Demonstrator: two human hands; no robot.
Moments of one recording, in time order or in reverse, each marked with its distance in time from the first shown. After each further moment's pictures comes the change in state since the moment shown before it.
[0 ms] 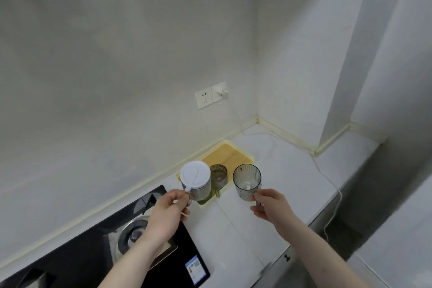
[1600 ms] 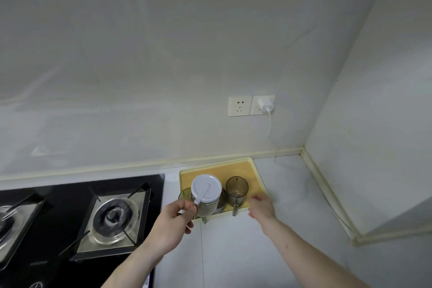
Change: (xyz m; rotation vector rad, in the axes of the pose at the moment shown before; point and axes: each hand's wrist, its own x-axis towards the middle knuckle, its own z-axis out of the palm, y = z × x) left_hand 0.094 0.016 0.111 -0.127 0.260 -0.192; right_hand 0.263 -0.053 0.027 -0.559 -0.195 0.062
